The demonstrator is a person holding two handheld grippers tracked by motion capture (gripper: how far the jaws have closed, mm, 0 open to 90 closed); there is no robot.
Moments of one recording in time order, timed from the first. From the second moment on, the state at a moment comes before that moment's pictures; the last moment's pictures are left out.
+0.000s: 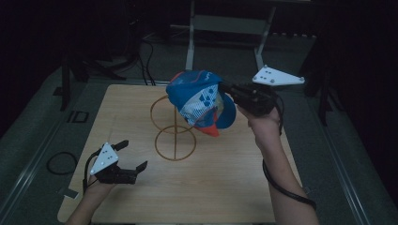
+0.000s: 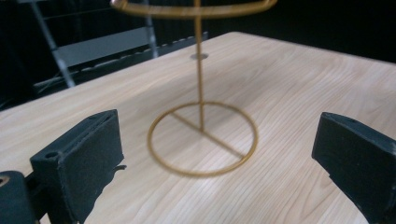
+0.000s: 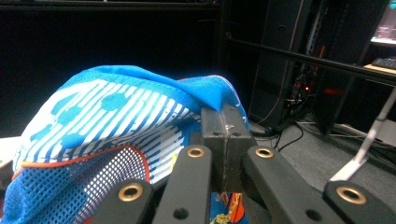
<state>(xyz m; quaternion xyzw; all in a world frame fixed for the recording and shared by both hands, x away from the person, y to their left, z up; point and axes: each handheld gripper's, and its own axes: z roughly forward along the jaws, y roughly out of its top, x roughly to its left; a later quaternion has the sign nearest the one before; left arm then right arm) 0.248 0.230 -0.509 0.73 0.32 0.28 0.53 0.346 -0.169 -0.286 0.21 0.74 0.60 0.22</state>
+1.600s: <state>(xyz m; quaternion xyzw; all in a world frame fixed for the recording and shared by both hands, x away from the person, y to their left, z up) 0.220 0.271 -0.566 0.68 0.39 0.27 0.55 0.387 -0.060 -0.349 0.22 0.80 0.52 0.19</state>
